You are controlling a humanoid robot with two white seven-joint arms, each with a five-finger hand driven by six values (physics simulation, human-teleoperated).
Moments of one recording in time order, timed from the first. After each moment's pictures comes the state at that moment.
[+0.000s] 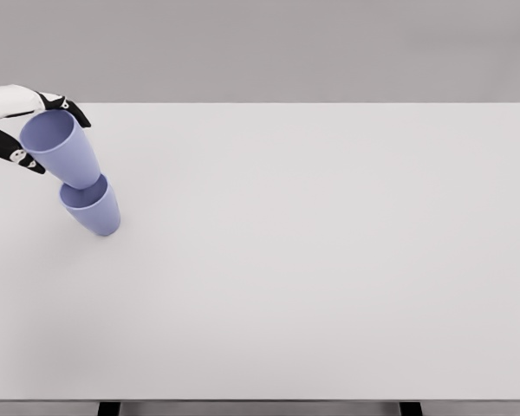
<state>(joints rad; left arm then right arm) -0.98 1.06 -0.96 -1.21 0.23 -0.61 -0.61 -0.03 0.00 -0.07 0.14 0.07 -0.15 0.14</state>
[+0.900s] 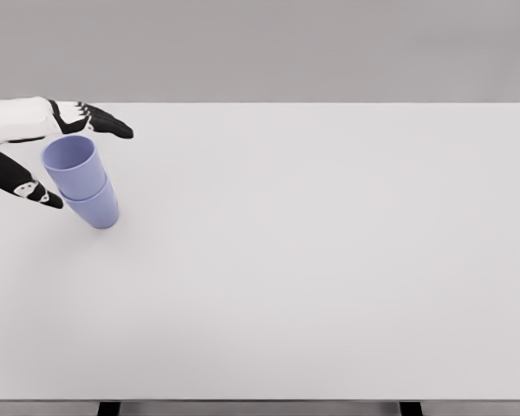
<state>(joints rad) -0.97 1.25 -0.96 -1.68 0.46 -0.61 -0.61 -0.03 0.00 -0.07 0.14 0.07 -0.15 0.14</state>
